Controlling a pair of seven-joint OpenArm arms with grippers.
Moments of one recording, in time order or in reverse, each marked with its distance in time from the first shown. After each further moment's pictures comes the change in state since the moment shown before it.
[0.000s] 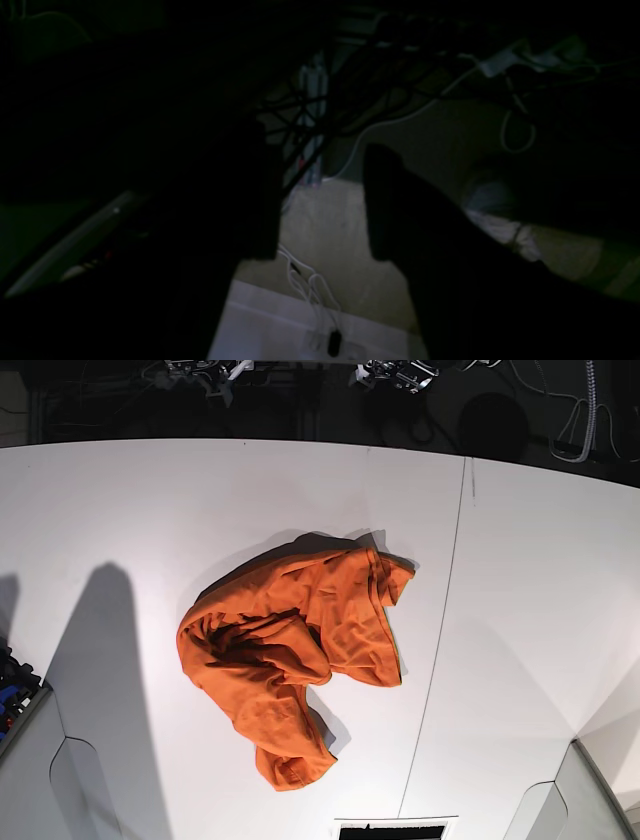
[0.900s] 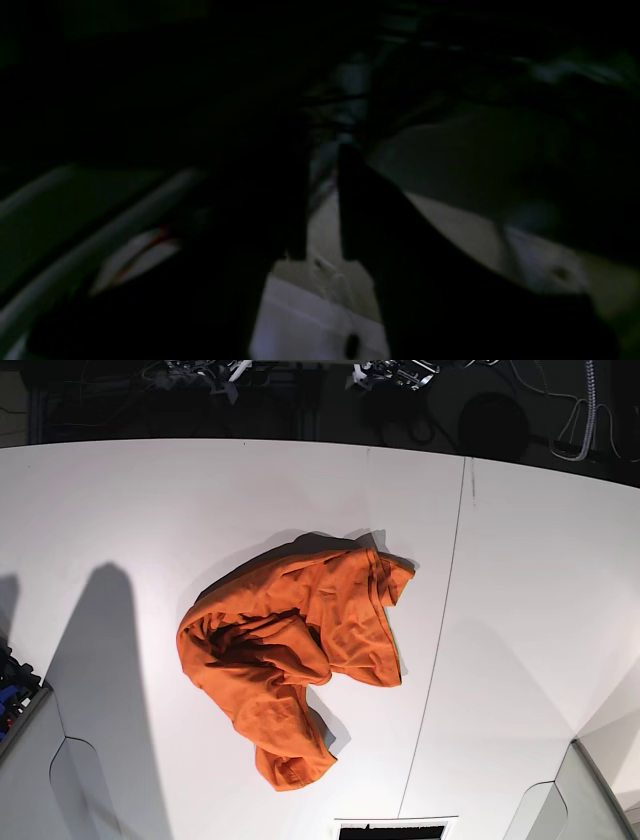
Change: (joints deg) left arm 1.7 -0.6 0.0 0.2 -0.1 -4.8 -6.8; right arm -0.6 0.8 0.0 0.2 0.4 10.3 0.2
